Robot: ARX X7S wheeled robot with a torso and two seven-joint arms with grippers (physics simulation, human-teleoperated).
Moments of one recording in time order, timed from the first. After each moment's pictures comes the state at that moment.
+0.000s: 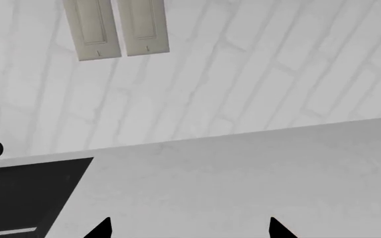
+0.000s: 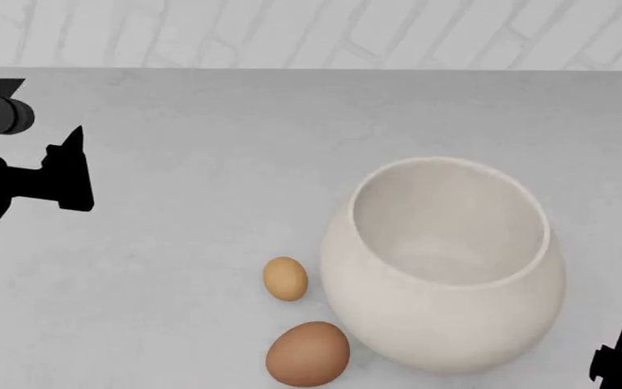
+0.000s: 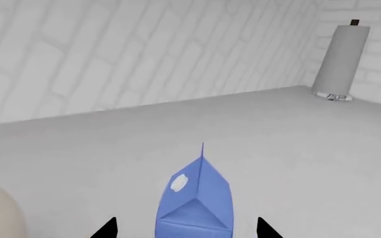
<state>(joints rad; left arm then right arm) -0.87 -0.35 0.17 -0.17 -0.33 -0.70 0.01 0.18 0.56 0.37 -0.79 0.85 1.08 0.85</state>
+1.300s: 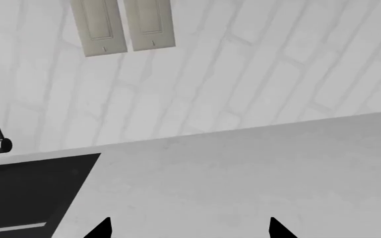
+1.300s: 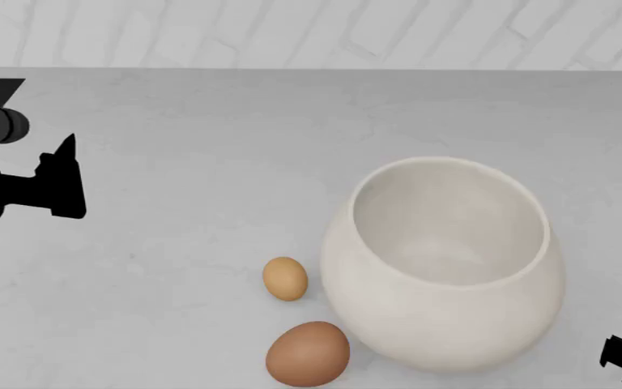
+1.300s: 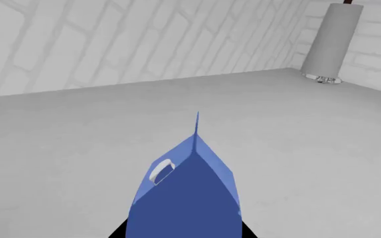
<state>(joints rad) -0.86 -0.37 0.18 -0.19 -0.33 -0.66 0.01 0.23 0.57 0.24 -0.53 0.69 0.92 0.79</state>
